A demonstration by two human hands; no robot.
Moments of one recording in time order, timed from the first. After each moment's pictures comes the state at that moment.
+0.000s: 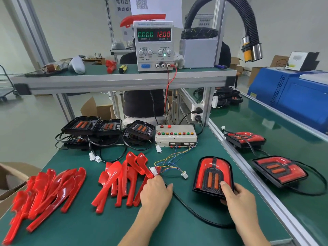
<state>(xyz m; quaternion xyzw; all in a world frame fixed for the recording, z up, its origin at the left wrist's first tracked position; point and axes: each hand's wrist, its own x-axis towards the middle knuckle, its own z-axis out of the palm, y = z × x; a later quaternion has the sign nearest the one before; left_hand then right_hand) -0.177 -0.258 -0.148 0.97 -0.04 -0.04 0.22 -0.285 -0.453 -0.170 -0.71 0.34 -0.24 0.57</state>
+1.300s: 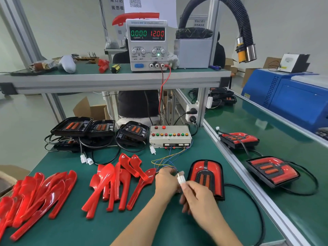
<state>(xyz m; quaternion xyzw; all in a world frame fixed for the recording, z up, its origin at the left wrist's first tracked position) -0.142 -0.314 -0.163 0.85 -0.06 -0.10 0.51 -0.261 -0.393 -0.148 -0.83 0.11 -0.13 0.54</state>
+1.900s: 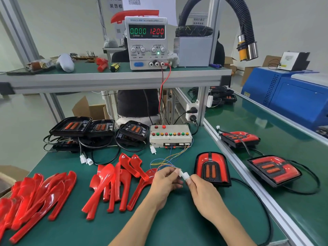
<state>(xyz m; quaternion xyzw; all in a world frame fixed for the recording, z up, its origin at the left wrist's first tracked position) -0.150 -0.292 -0.159 0.62 -0.09 -0.23 0.74 -0.241 -0.420 -0.158 -0.94 0.12 -0.10 0.31</state>
